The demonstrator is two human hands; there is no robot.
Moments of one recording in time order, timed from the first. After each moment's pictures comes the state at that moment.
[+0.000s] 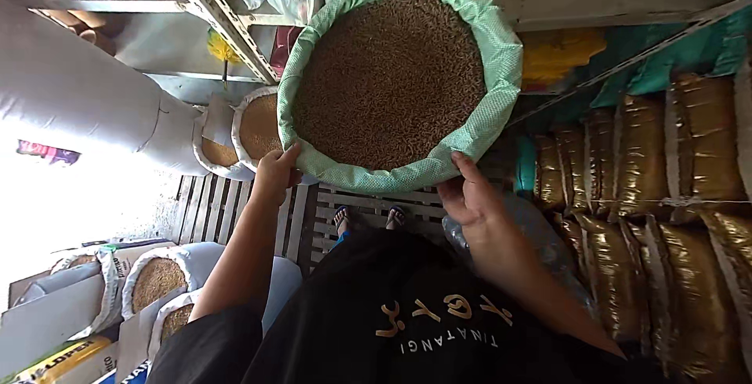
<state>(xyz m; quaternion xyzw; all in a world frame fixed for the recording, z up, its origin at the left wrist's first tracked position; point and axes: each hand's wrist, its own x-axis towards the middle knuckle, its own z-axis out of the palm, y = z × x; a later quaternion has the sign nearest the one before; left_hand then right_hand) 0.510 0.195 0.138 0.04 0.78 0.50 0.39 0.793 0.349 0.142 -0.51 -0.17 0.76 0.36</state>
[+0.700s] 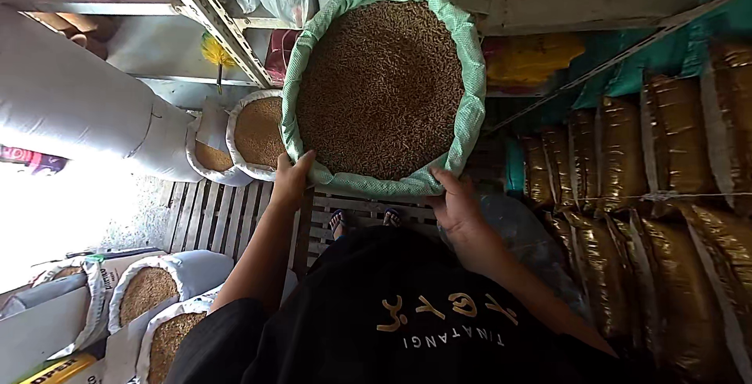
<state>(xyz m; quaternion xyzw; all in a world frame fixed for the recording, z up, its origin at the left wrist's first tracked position) 0.537 0.198 0.100 0.08 0.70 0.59 0.39 0.797 0.329 0.114 -0.56 -0.30 0.70 0.34</state>
